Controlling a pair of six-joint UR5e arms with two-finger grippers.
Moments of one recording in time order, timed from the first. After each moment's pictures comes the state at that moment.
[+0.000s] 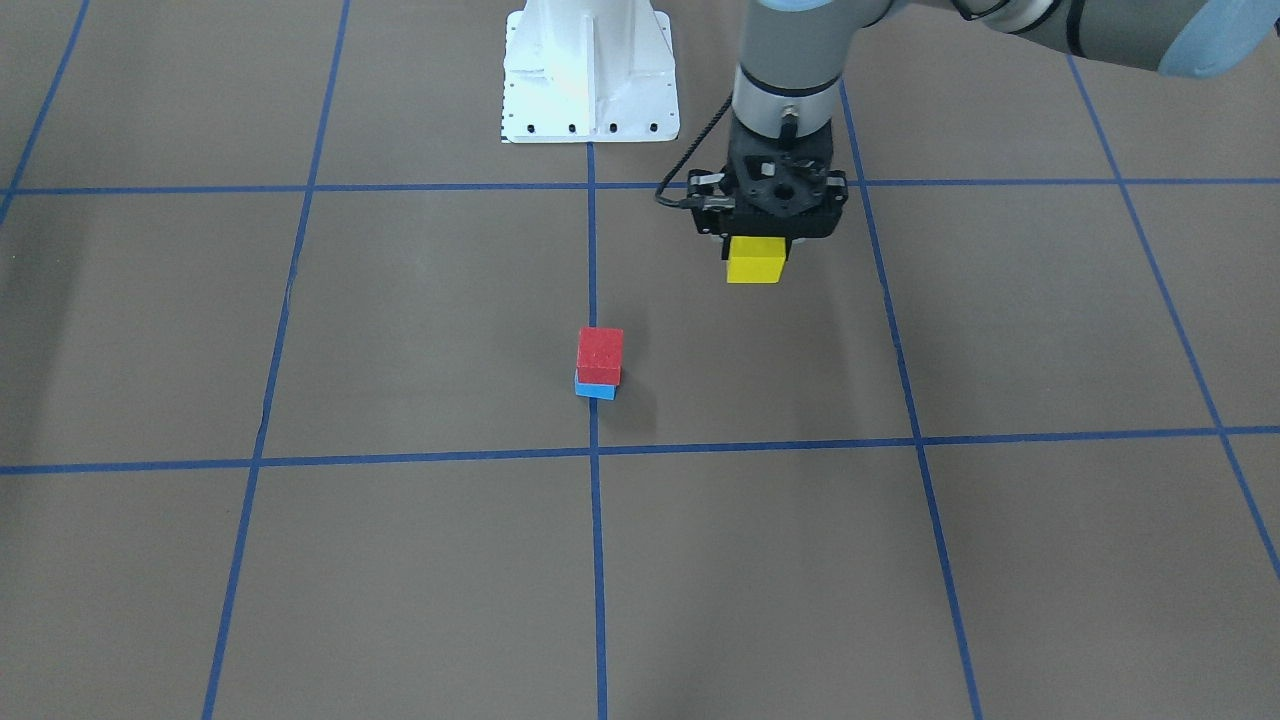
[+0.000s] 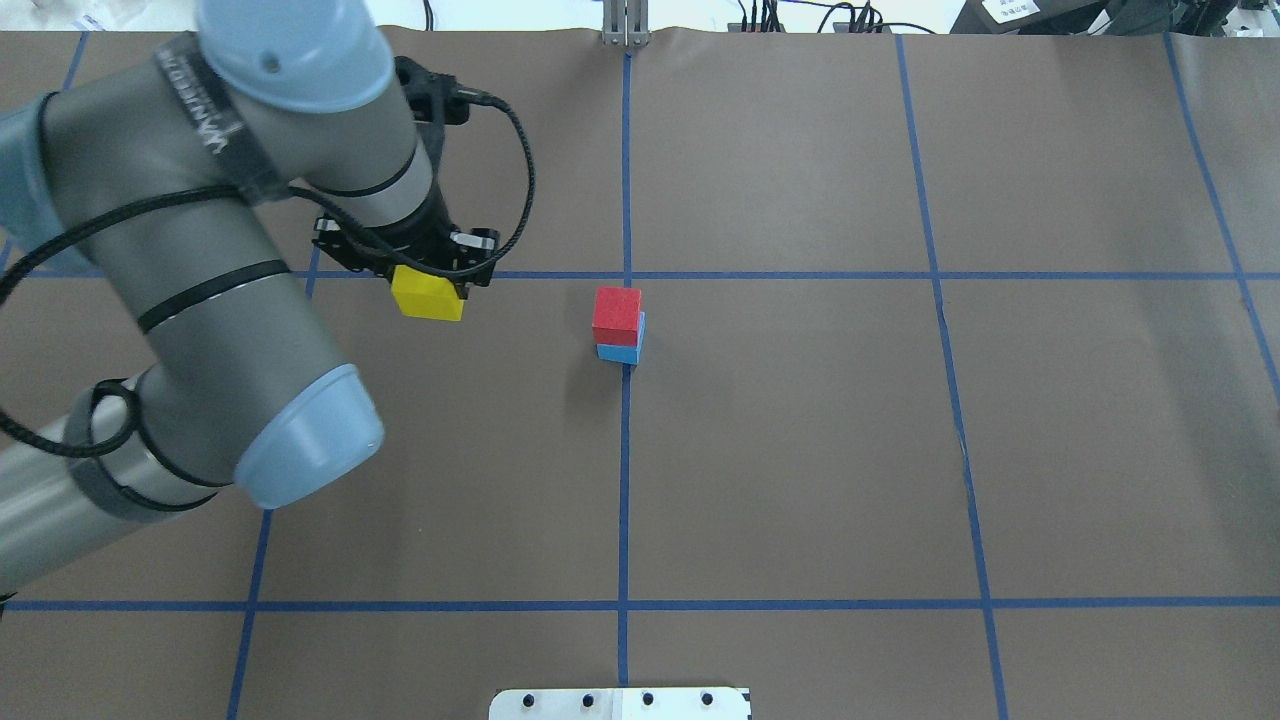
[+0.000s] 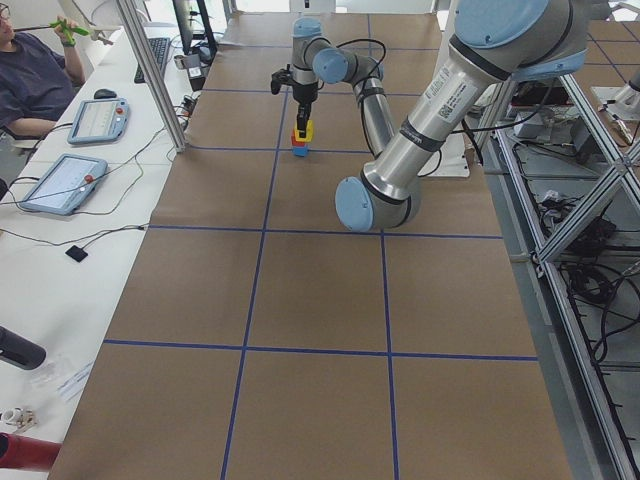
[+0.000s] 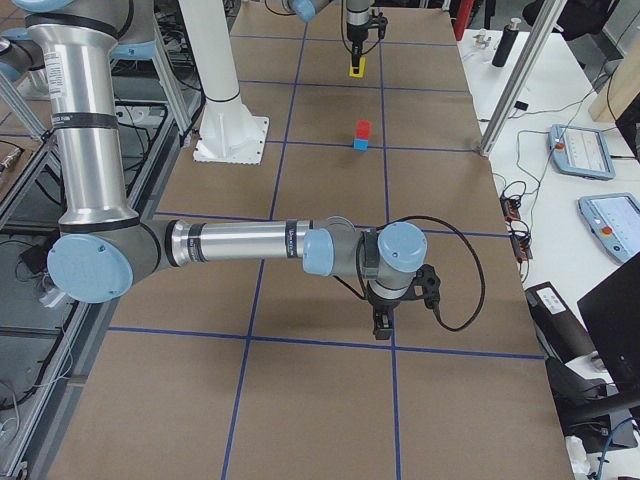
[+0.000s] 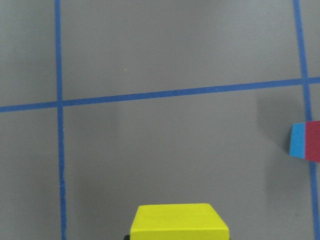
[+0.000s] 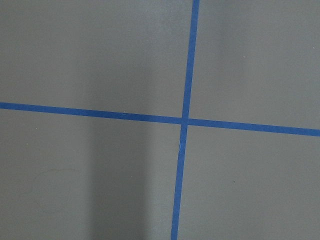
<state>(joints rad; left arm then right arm) -0.71 -2.42 -1.82 -1.11 -1.97 -0.92 1.57 -1.50 1.58 -1.67 2.39 -0.09</state>
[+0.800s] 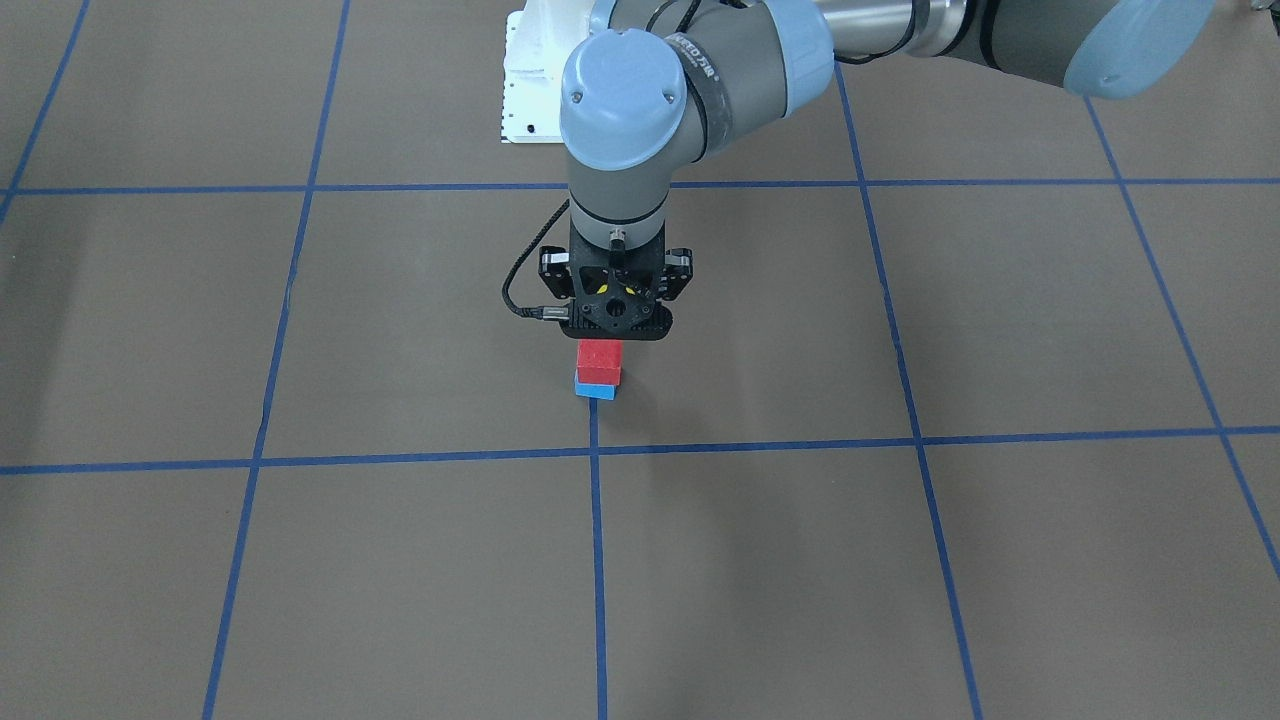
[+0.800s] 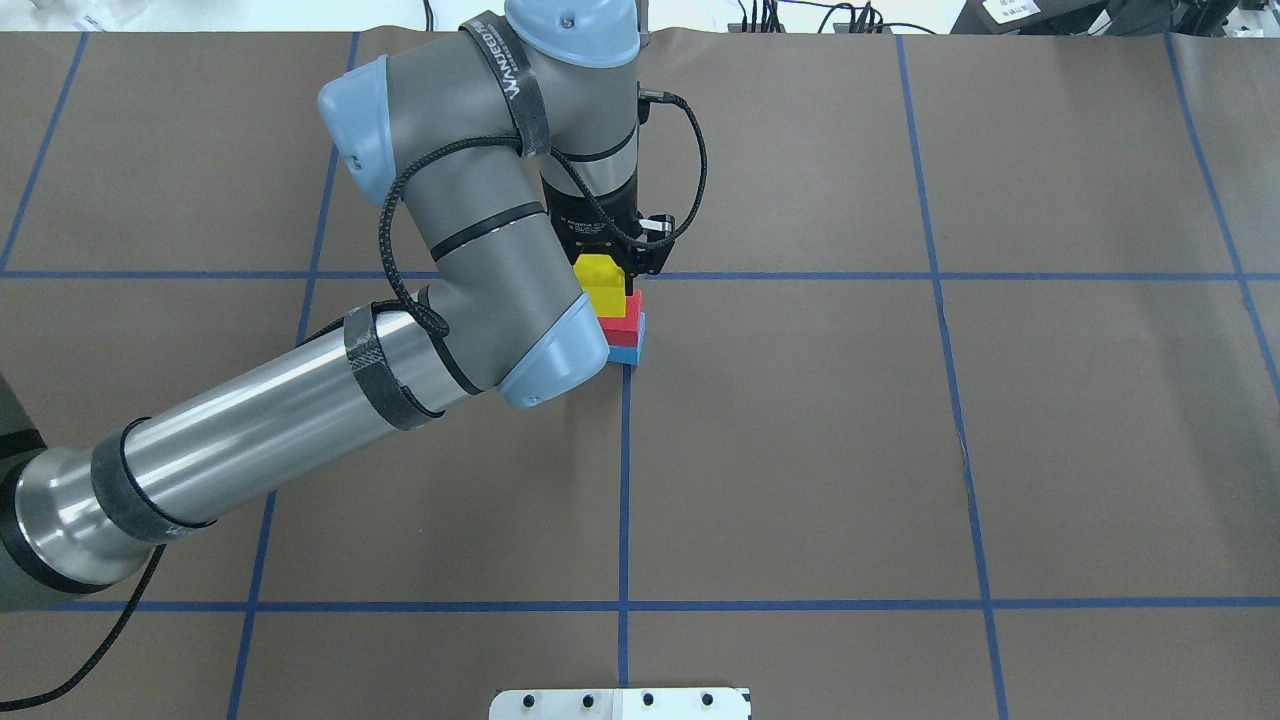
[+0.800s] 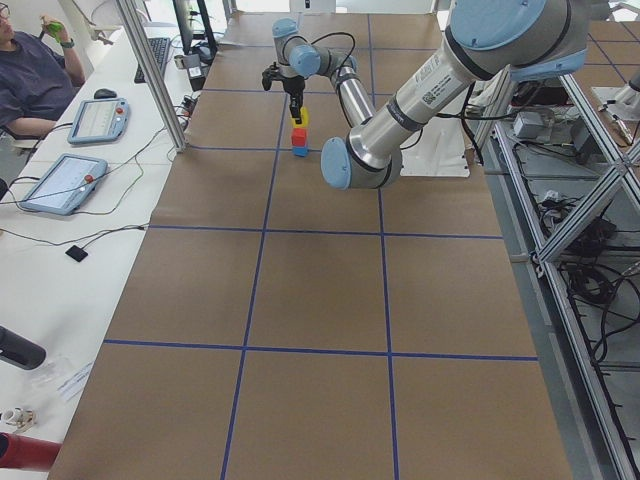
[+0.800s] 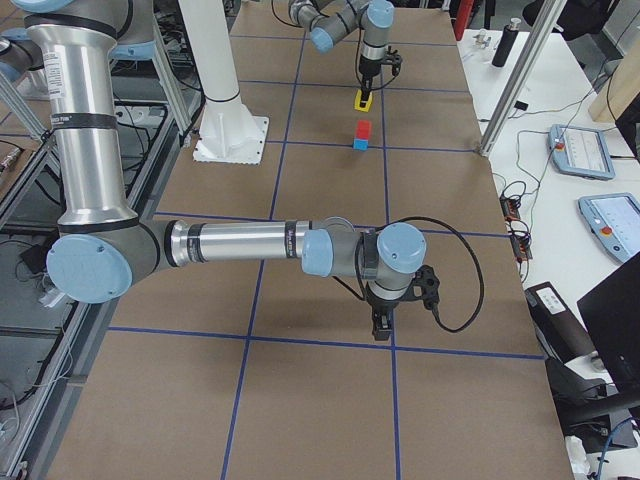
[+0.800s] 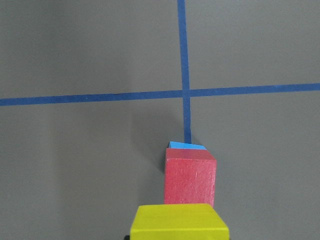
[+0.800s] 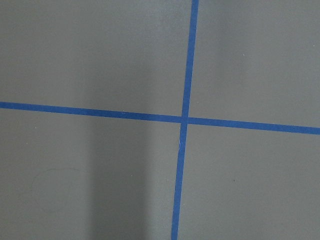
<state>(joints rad) -0.67 -2.60 -1.42 -1.35 -2.10 -1.01 1.57 -1.50 1.58 -1.67 2.39 -0.09</state>
